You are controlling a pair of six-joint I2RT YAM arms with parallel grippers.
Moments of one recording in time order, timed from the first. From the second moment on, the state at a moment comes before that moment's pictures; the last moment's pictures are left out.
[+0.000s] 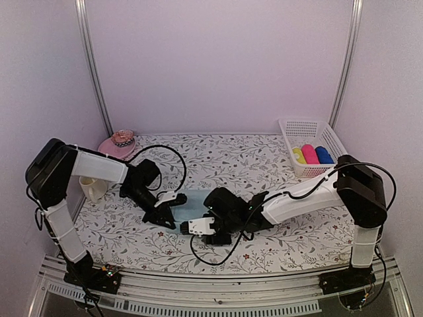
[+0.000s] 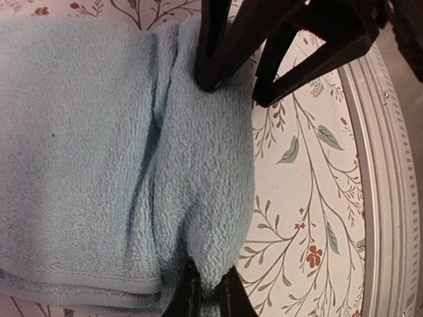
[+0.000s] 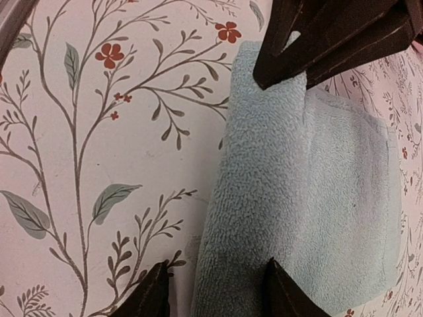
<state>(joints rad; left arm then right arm) -0.49 1.80 0.95 -0.61 0.72 0.94 1.18 1.98 1.19 -0.10 -0.01 -0.62</state>
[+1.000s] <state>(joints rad) -0.43 1.43 0.71 -0.36 0.62 0.95 1.08 2.10 1.43 -0.32 -0.22 -0.46</state>
